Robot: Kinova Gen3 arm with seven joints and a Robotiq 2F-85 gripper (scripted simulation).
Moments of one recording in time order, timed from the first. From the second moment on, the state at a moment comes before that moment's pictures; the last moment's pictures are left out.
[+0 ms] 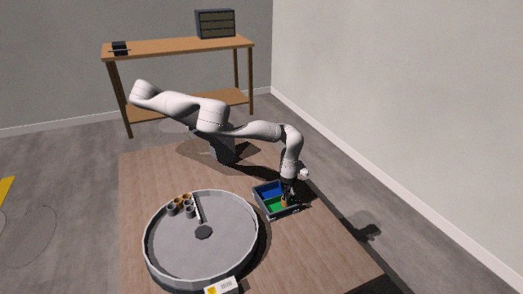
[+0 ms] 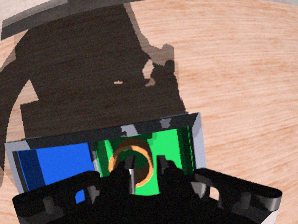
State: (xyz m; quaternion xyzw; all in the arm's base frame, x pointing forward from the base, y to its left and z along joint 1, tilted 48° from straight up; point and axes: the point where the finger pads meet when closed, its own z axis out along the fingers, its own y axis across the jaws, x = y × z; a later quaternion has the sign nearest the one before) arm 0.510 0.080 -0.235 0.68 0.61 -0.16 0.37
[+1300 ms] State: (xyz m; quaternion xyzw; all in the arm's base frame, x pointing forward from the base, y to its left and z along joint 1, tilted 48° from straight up) arm 0.507 0.088 -0.228 0.68 0.61 -0.16 0.37
